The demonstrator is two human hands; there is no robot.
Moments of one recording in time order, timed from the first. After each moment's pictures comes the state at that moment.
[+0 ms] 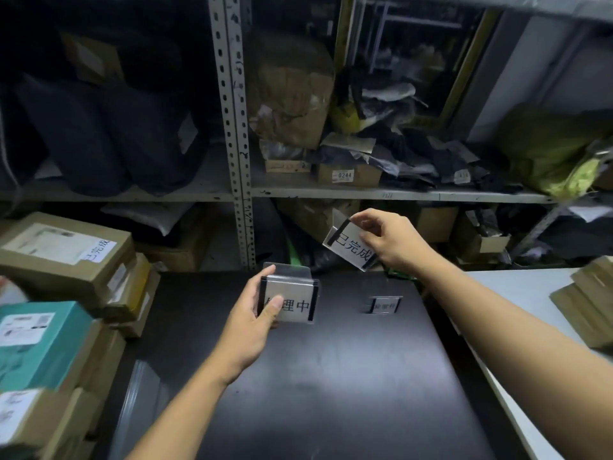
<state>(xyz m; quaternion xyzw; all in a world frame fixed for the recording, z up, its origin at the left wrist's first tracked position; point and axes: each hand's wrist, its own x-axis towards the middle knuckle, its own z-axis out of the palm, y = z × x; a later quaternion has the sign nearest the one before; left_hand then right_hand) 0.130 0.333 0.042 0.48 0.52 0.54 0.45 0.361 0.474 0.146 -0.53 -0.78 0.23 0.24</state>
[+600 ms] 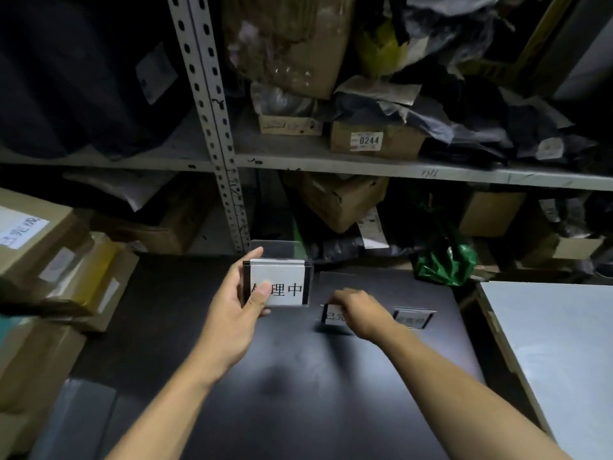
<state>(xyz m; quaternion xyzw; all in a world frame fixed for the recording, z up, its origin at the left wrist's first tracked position) 0.143 0.430 -0.029 0.43 0.59 0.56 0.40 0.357 0.562 -0.105 -0.47 -0.85 0.22 -0.08</state>
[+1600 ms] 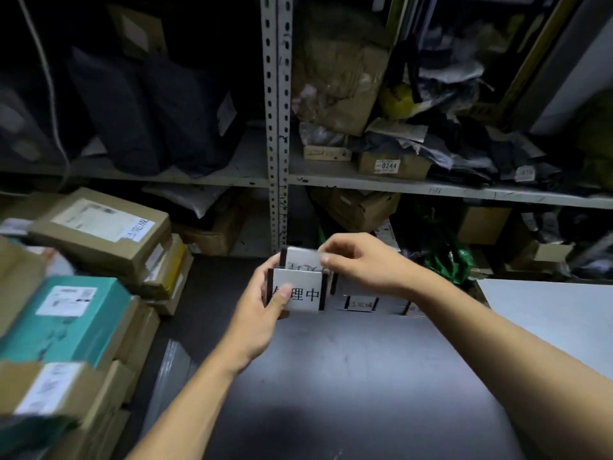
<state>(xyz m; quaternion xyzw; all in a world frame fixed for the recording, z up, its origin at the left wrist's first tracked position) 0.093 0.334 0.034 0.45 0.55 0.55 0.44 0.273 0.442 0.128 -0.38 -0.83 0.39 0.13</state>
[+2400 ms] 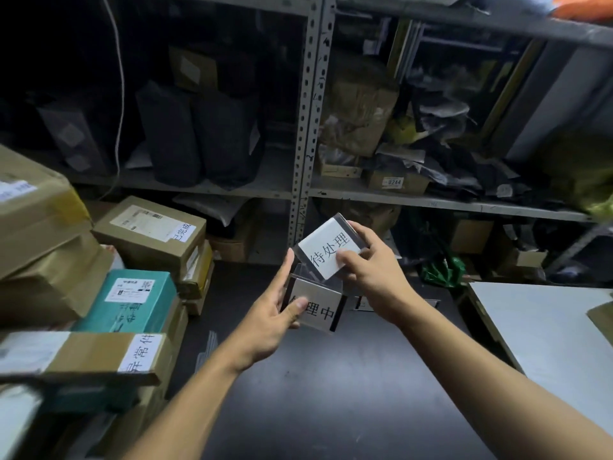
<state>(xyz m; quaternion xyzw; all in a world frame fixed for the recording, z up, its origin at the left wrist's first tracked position) 0.042 0.256 0.074 0.54 0.51 0.47 0.49 0.218 0.352 0.125 -0.43 -0.59 0.54 0.41</state>
